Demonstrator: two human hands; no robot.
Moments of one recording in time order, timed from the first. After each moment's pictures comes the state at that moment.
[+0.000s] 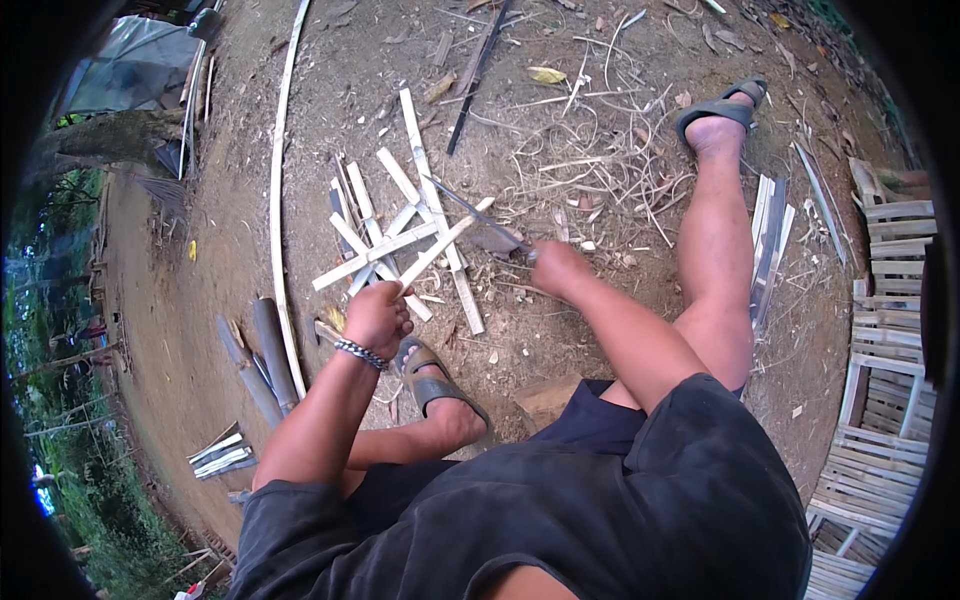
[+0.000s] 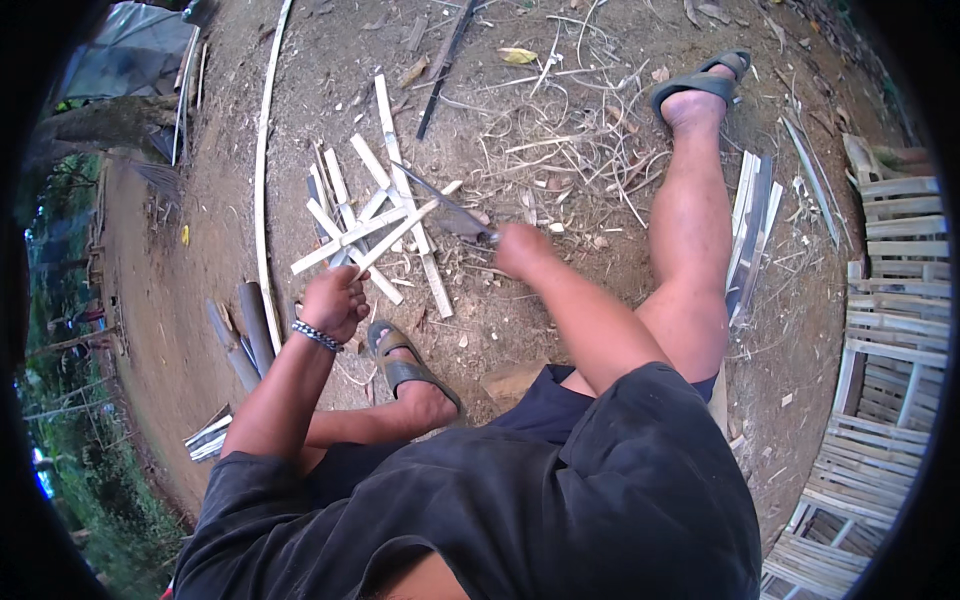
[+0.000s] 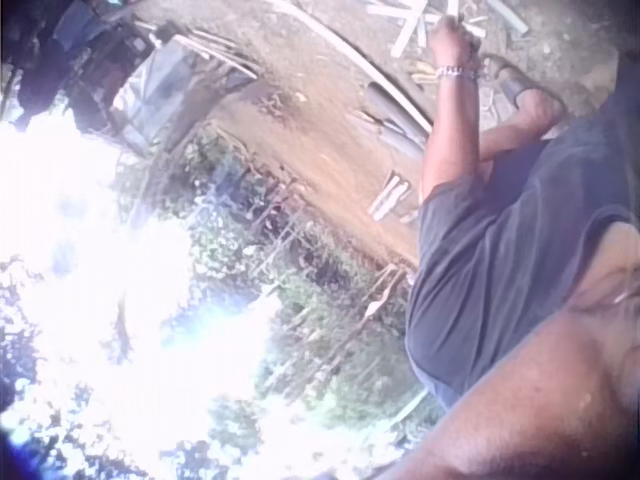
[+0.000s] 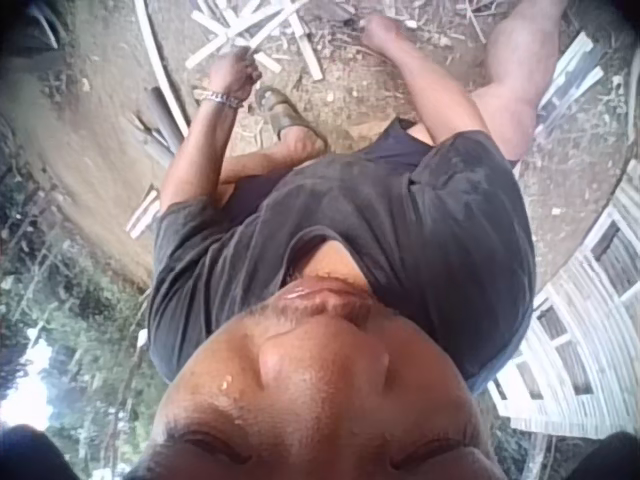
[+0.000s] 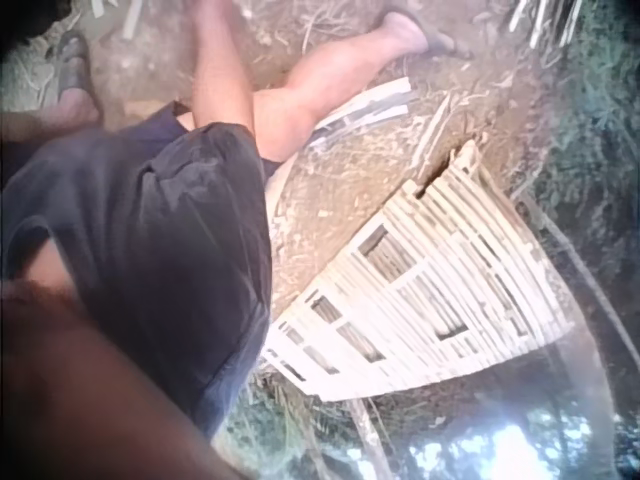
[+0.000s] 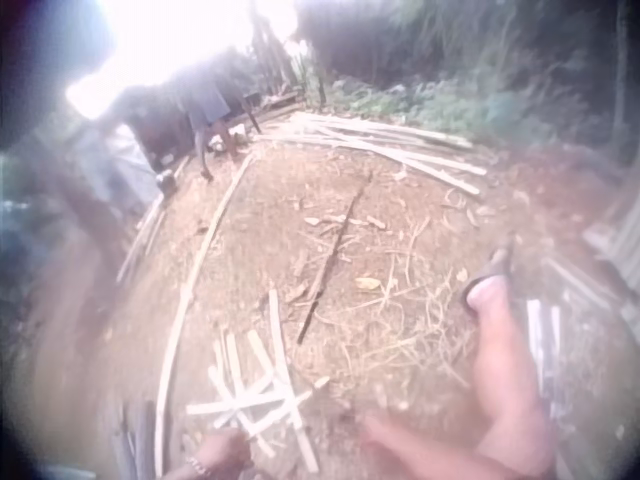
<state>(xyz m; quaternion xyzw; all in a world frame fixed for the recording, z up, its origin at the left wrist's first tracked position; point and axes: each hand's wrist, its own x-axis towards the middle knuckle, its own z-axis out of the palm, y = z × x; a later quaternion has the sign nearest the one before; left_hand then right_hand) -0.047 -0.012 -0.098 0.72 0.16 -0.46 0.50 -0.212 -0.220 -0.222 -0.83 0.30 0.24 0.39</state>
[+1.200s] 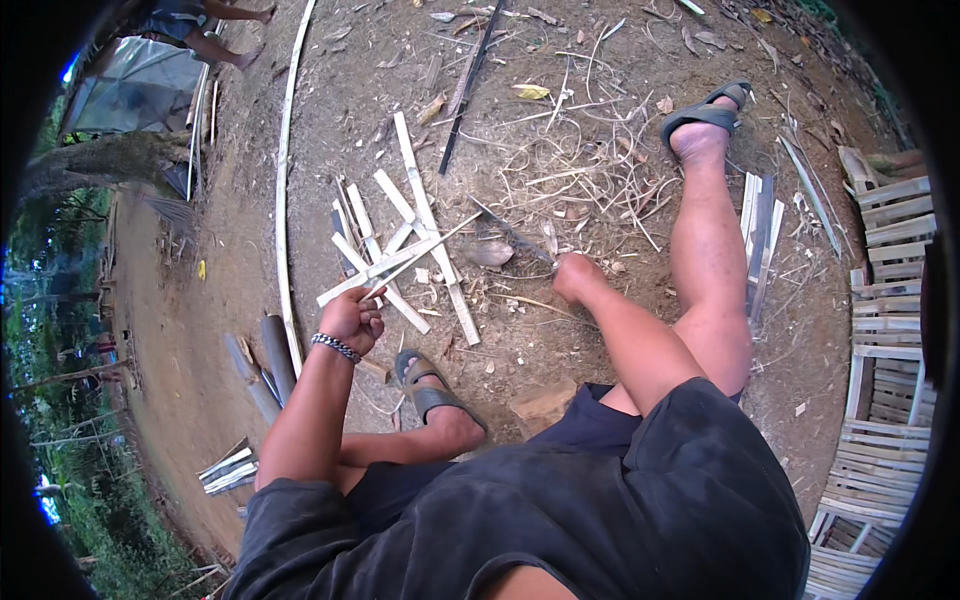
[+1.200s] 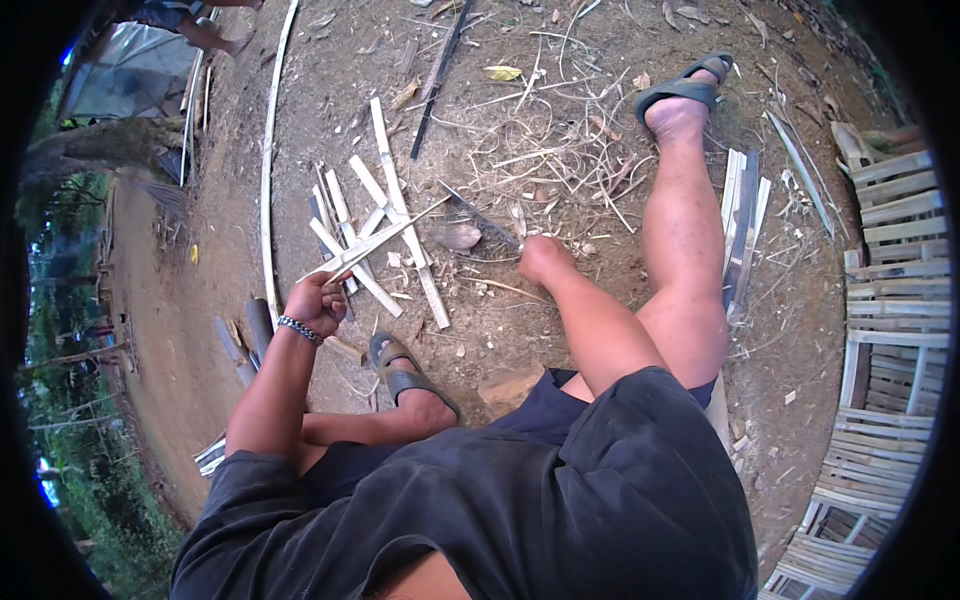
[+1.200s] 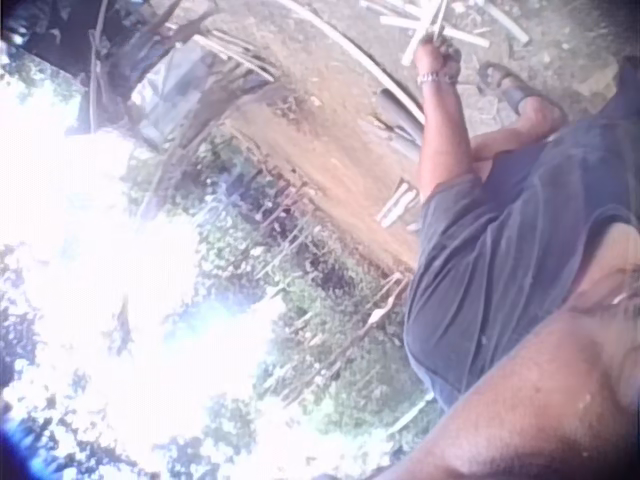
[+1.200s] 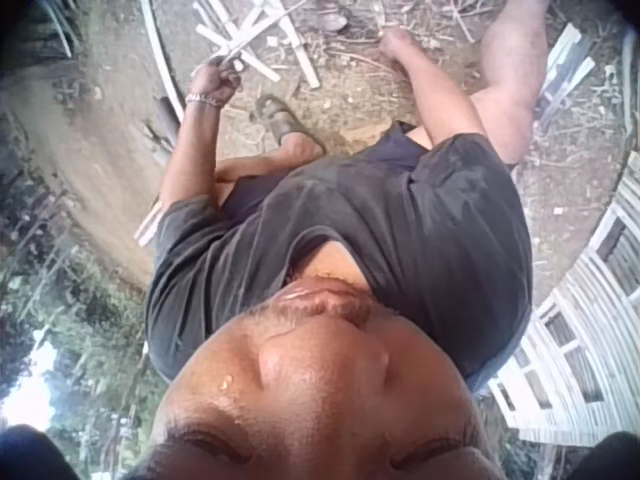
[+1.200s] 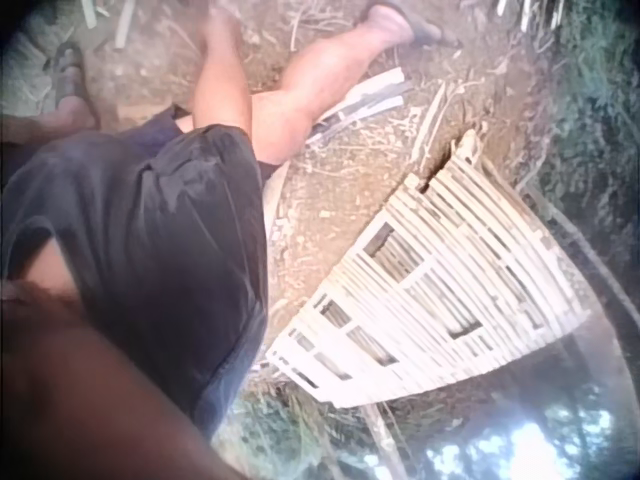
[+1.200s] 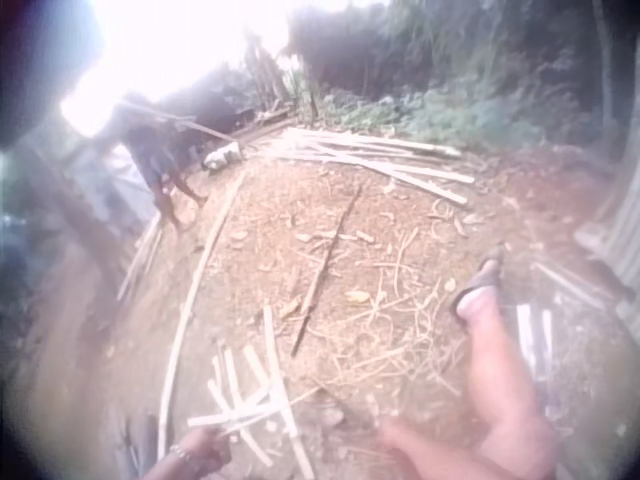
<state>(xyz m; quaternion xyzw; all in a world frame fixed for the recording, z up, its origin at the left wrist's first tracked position) 0.009 0.018 -0.110 0.62 0.24 -0.51 0.55 -0.248 -0.238 -0.256 -0.79 0.39 0.26 0.39</state>
